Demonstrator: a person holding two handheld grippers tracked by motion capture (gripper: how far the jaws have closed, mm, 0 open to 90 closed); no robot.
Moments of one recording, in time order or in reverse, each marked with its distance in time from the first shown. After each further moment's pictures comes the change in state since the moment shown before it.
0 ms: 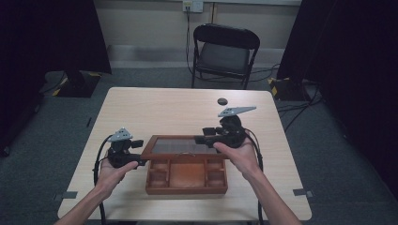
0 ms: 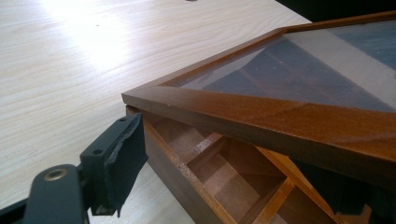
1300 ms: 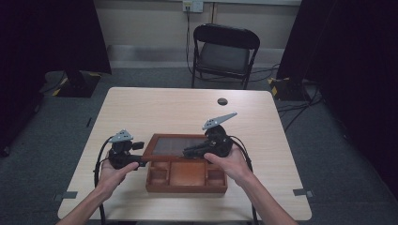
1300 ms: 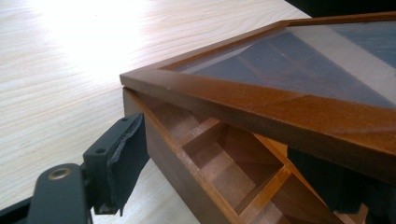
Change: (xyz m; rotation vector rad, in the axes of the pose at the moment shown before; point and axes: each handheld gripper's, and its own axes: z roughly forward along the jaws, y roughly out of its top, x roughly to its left) left arm 0.003 -0.005 0.005 0.013 -0.007 -0.027; right arm 0.016 -0.012 0.029 0.134 0.226 -0.057
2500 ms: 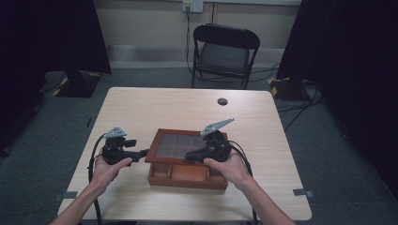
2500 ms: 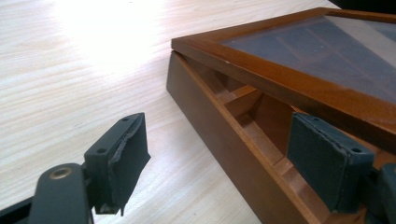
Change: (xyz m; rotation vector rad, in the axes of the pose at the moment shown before) left arm 0.029 -0.003 -0.005 0.026 0.054 -0.027; right arm -0.003 -0.015 0.011 0.048 -0.059 -0.010
